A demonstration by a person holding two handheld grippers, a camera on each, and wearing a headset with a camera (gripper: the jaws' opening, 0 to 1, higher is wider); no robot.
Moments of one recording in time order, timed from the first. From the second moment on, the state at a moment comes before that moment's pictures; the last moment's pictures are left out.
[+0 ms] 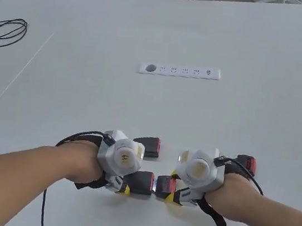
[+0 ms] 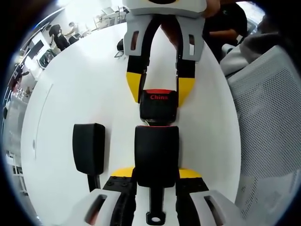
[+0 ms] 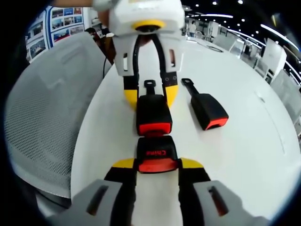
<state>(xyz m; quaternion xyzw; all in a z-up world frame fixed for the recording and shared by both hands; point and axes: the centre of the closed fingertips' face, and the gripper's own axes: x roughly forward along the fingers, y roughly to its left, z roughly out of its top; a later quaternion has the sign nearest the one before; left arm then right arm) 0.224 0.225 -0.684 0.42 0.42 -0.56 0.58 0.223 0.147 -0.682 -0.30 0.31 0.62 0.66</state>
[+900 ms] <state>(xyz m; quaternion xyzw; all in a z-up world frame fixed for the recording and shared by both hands) 0.258 0.216 -0.637 0.41 0.36 -0.55 0.63 0.238 0.133 -0.633 -0.29 0.28 0.60 0.69</state>
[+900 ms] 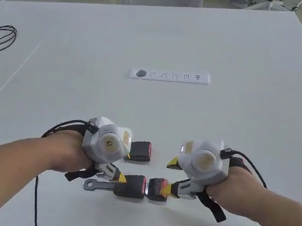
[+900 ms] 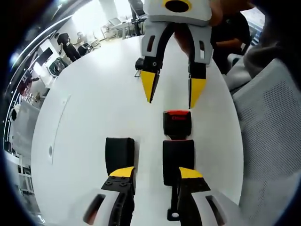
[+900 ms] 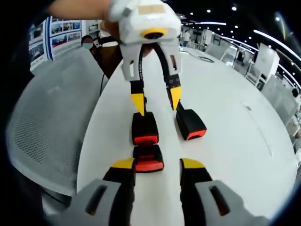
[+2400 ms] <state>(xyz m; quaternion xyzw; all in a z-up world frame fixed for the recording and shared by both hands) 0.317 0.226 -0.672 0.46 0.38 -0.54 0.59 0.314 -0.036 -0.668 -0.31 0.35 0.52 0.71</state>
